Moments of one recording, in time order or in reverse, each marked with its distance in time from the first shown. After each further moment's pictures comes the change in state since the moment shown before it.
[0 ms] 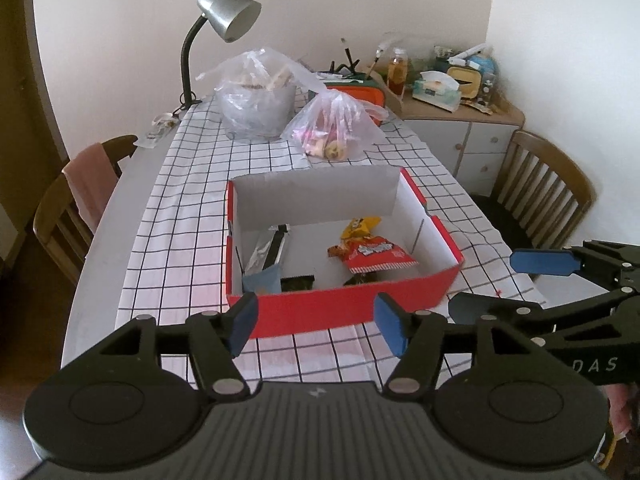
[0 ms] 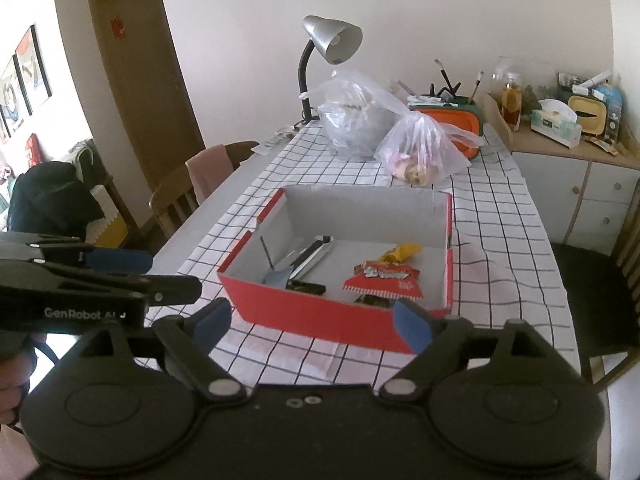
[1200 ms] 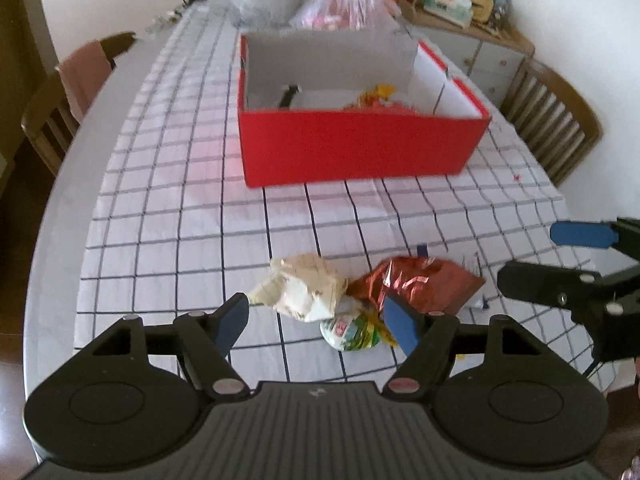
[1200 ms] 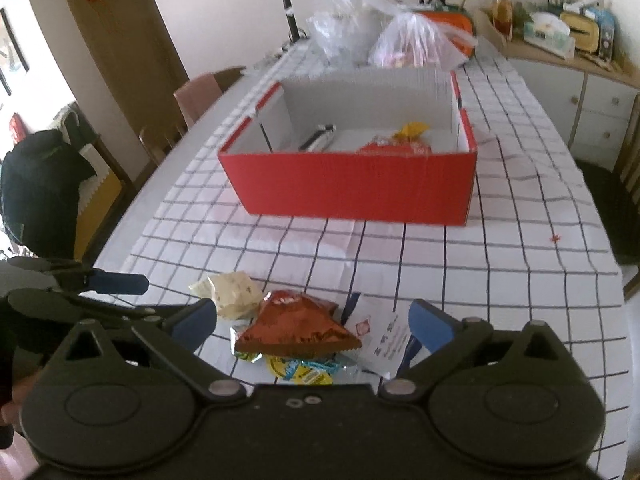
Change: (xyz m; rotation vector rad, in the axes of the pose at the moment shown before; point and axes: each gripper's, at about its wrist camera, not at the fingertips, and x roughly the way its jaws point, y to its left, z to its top) left arm 0.035 0.030 -0.105 -0.037 0.245 -0.035; right arm 0.036 0.018 -0.079 0.090 0.221 -0.015
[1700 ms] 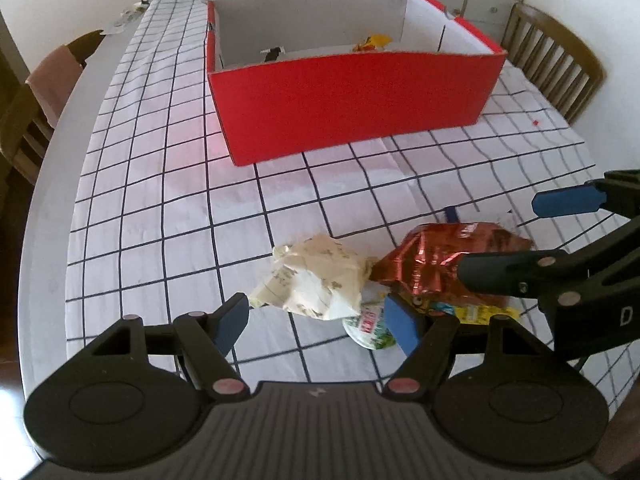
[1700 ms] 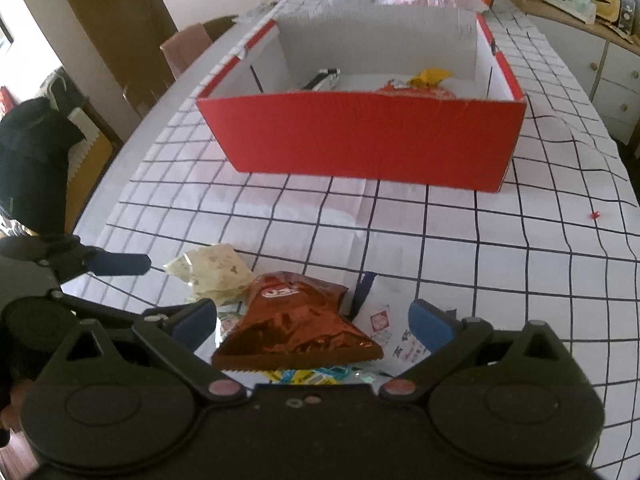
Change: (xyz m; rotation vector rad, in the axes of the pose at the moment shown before) left arm 0.050 0.002 0.003 0.126 0.081 0.029; right arm 0.060 0.002 0.009 -0.009 0.143 -0.008
